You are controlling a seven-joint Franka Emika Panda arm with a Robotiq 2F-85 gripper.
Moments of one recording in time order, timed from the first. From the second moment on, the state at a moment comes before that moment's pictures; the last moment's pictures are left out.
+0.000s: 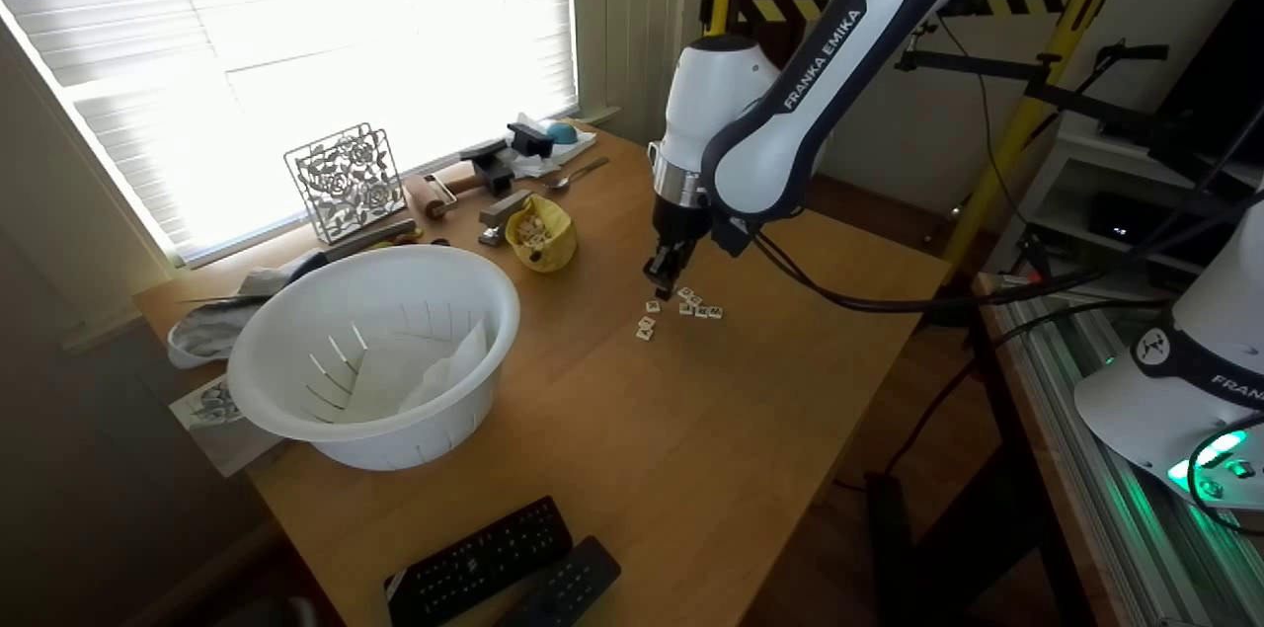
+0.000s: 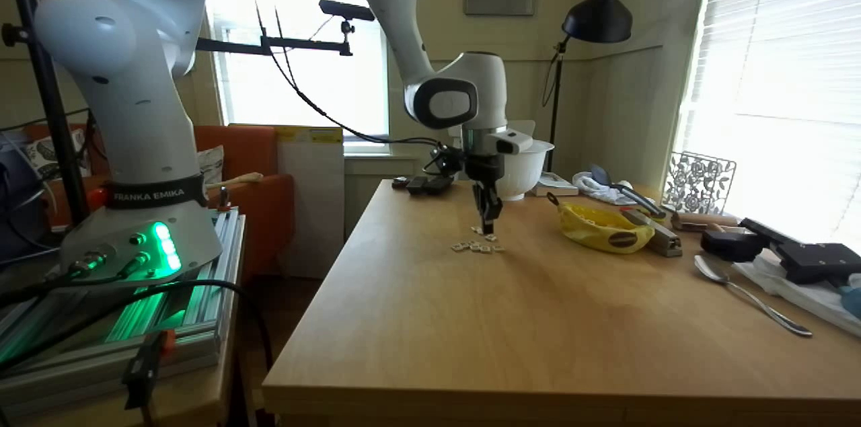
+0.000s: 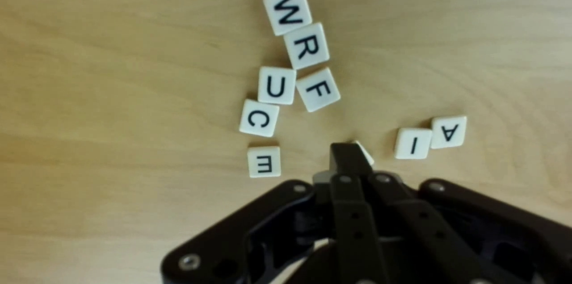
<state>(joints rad) -0.14 0.50 -0.01 -2.22 0.08 2.85 0.06</state>
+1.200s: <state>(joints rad) -0.11 0.55 -0.02 -2.19 0.18 2.90 0.27</state>
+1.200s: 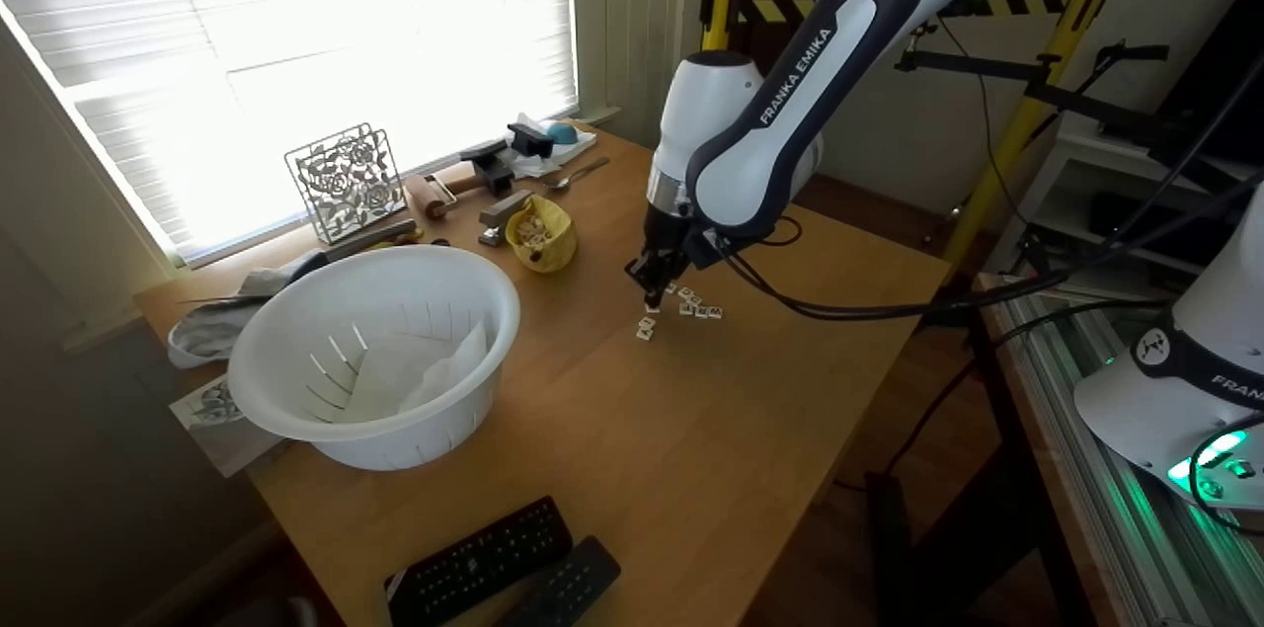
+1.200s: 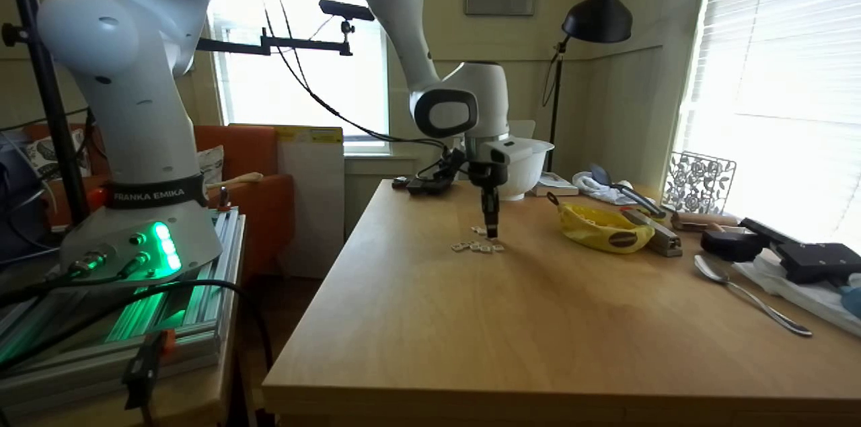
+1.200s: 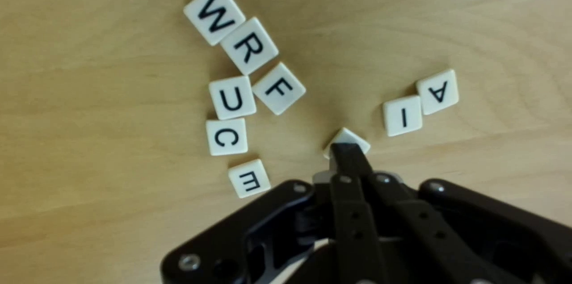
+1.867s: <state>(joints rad) -0.10 0.54 -0.02 -2.19 0.07 2.86 0.01</state>
